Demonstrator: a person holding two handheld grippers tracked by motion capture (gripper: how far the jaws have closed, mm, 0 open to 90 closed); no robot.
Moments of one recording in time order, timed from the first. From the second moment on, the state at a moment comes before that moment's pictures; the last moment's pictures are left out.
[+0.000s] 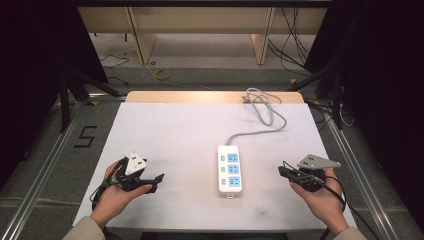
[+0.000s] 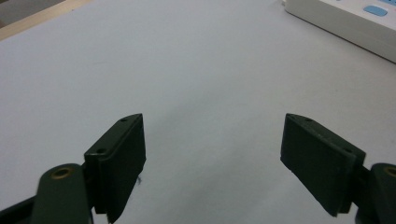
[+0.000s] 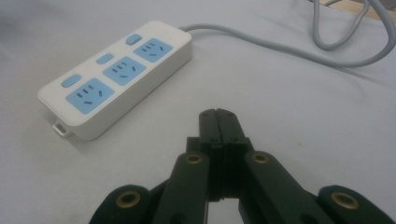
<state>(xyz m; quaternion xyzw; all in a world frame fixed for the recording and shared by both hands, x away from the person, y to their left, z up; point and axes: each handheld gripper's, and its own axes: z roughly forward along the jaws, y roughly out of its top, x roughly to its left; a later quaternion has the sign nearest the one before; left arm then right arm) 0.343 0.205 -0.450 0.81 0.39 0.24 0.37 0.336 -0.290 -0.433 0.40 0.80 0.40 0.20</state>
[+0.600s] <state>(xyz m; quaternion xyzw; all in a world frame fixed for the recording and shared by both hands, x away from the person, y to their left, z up) 0.343 0.204 -0.451 0.81 0.39 0.24 0.37 0.344 -0.282 -0.429 0.39 0.80 0.41 0.19</state>
